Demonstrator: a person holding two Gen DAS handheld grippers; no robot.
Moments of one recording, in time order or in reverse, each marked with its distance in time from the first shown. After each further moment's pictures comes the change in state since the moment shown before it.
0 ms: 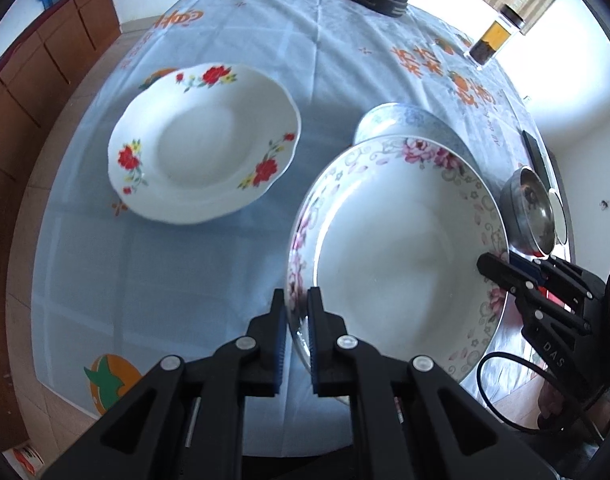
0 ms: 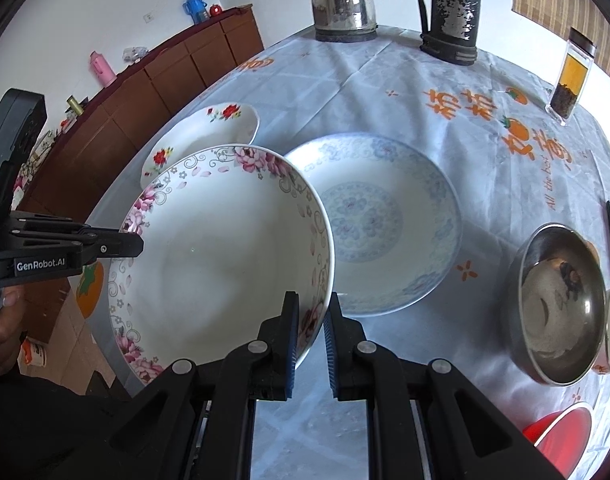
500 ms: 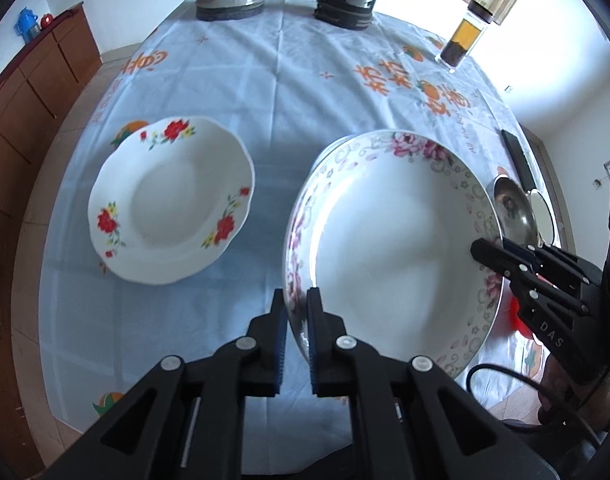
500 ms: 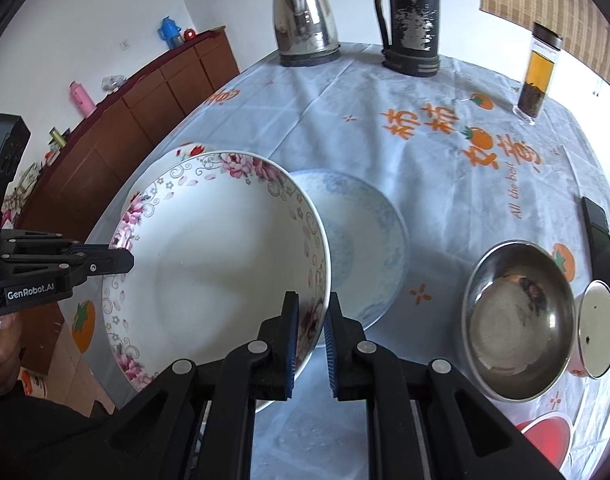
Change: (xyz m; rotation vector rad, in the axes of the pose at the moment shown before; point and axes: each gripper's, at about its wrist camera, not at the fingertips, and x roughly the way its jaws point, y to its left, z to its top) left arm -0.014 -0.033 0.028 0.089 -0.055 -0.004; right arm -0.020 -0.032 0.019 0.081 -0.062 -0.047
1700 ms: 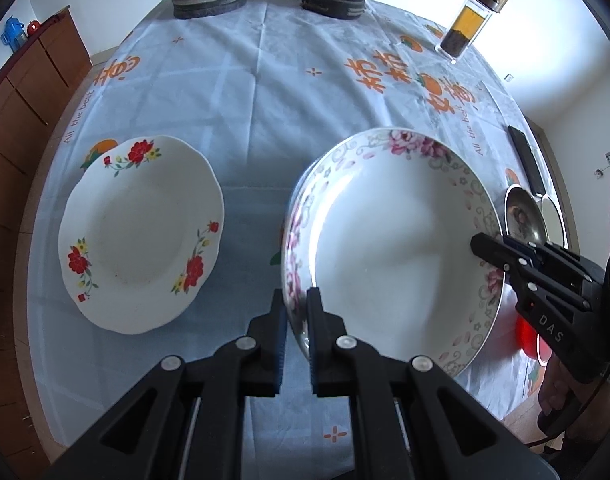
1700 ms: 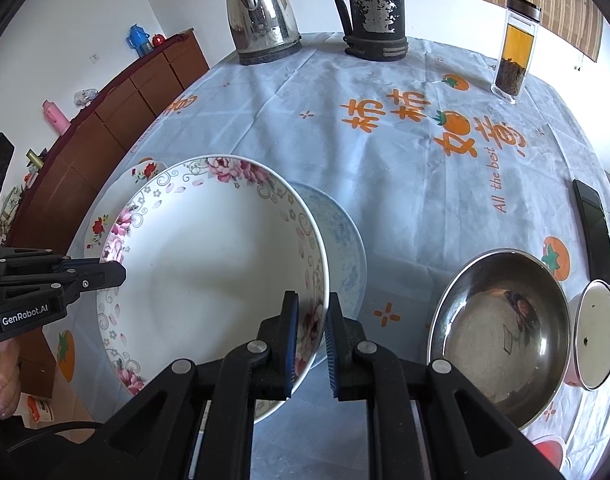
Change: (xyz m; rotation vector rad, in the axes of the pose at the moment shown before) left arm 0.034 -0.017 0.034 0.020 0.040 0.005; right arm 0.025 -0.035 0.020 0.080 0.033 -0.039
